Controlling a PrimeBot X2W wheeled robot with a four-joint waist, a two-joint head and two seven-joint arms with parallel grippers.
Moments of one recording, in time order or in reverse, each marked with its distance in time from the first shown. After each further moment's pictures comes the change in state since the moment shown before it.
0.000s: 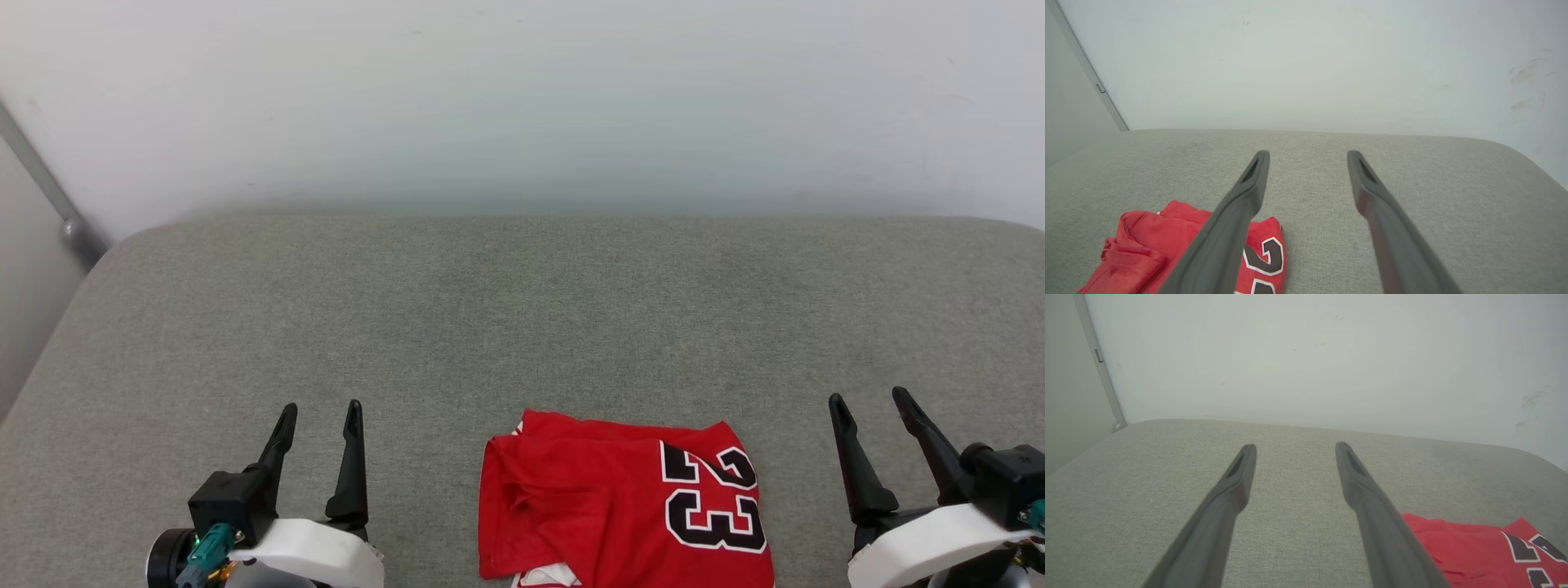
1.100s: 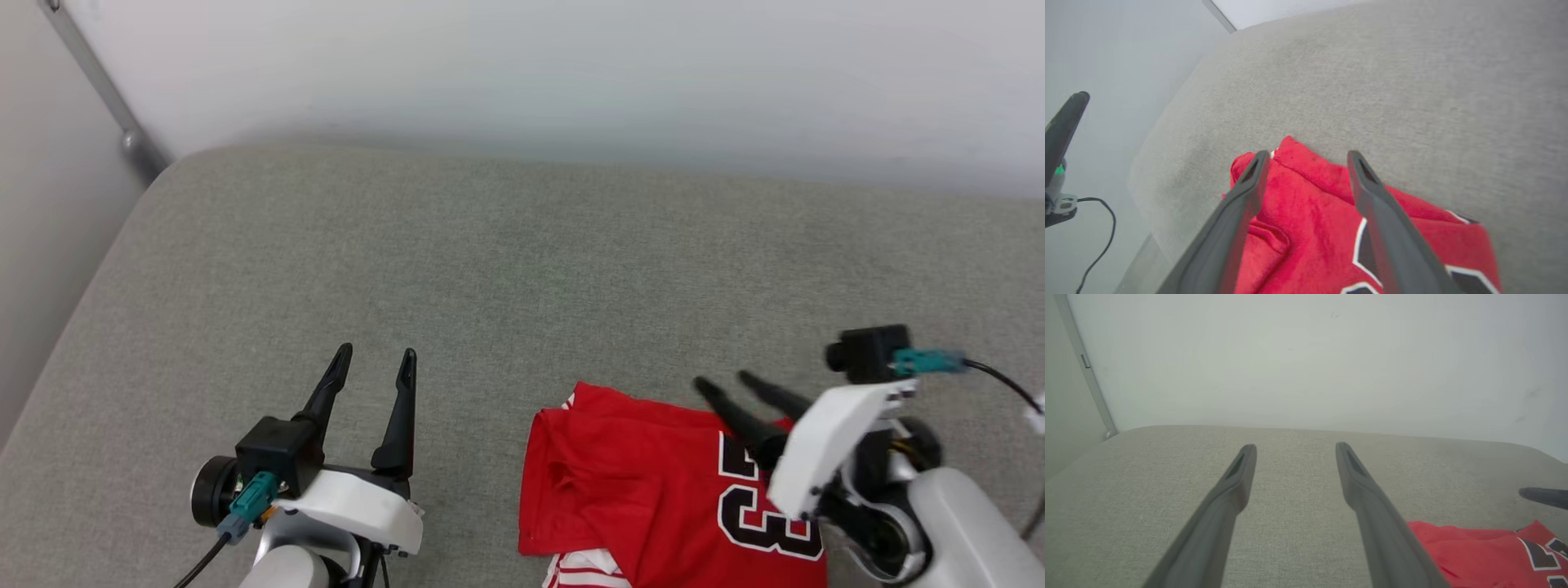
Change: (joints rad) left arm -0.139 -0.039 -0.051 0.054 0.044 -0.086 -0.015; right arm -0.370 -0.106 0.351 0.306 0.571 0.000 0.408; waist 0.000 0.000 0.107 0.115
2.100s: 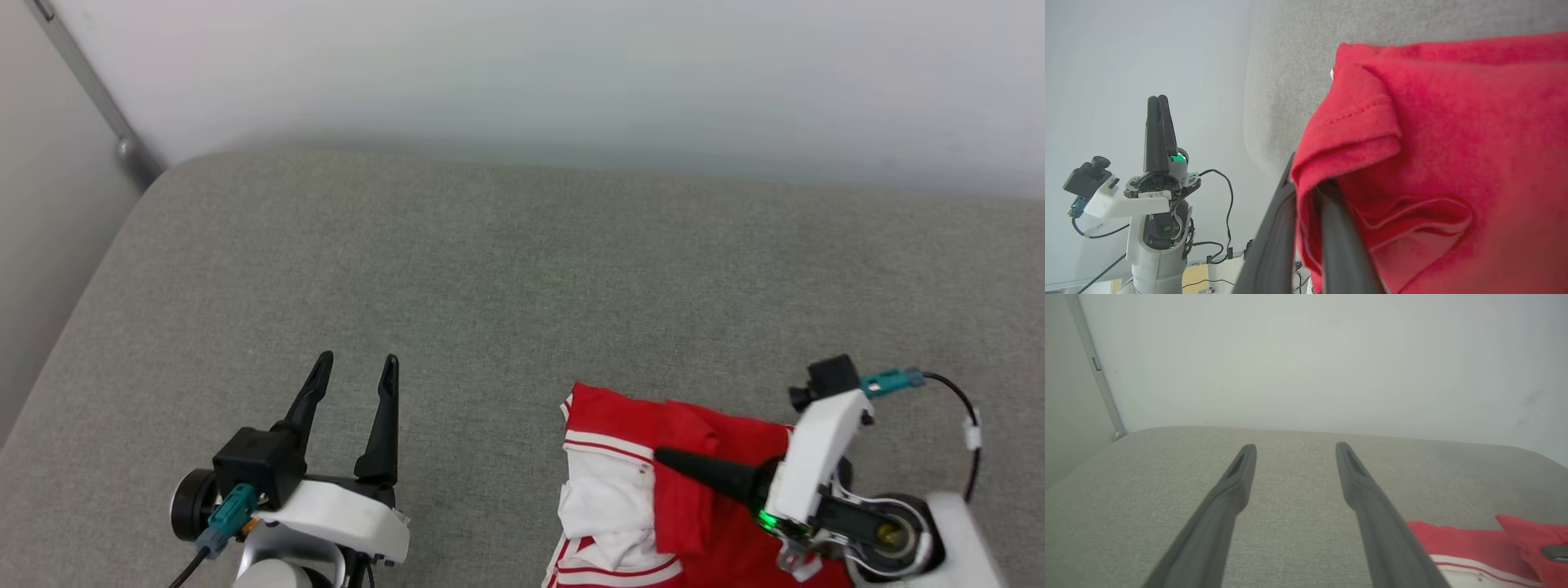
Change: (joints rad) left arm 0.054 0.042 0.009 -0.087 -0.018 0.038 0.027; right arm 0.089 0.195 -0.333 0.000 0.261 0.000 0.542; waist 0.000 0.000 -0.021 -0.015
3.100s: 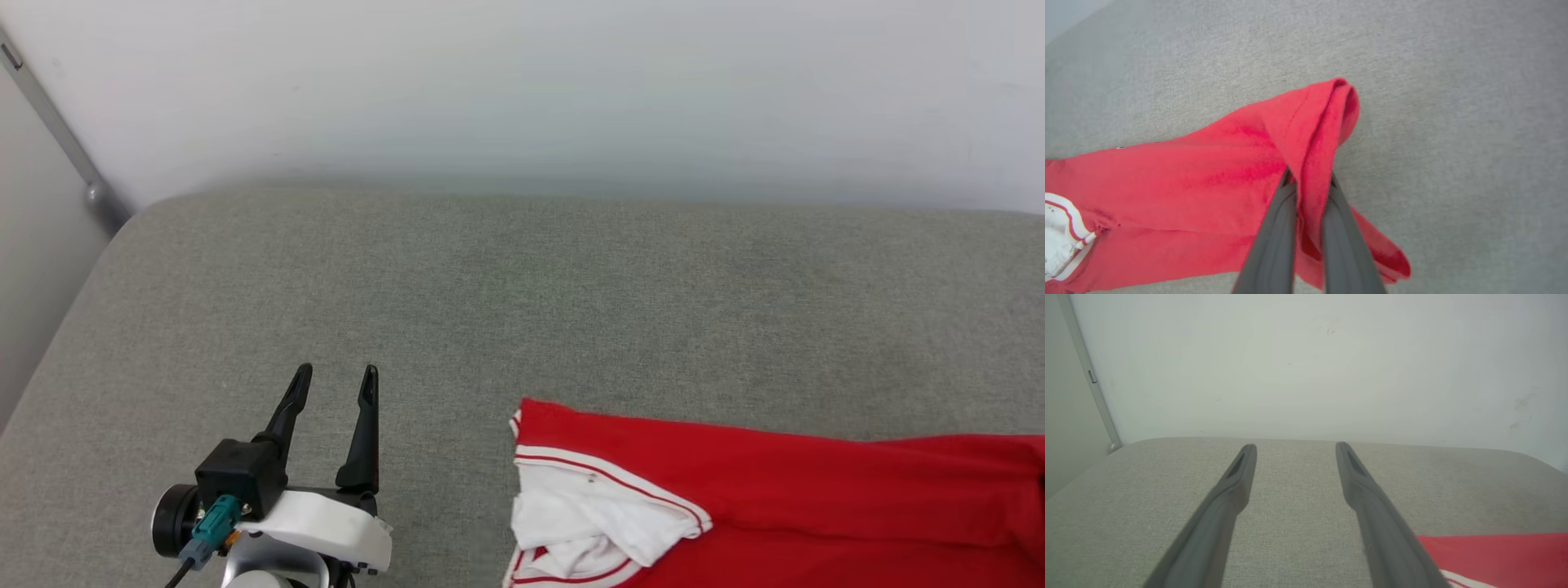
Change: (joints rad) left arm 0.022 0.003 0.032 0.011 0.006 0.005 -0.008; right arm 0.090 -0.336 -0.307 0.038 -0.482 0.000 -0.170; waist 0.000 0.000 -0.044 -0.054
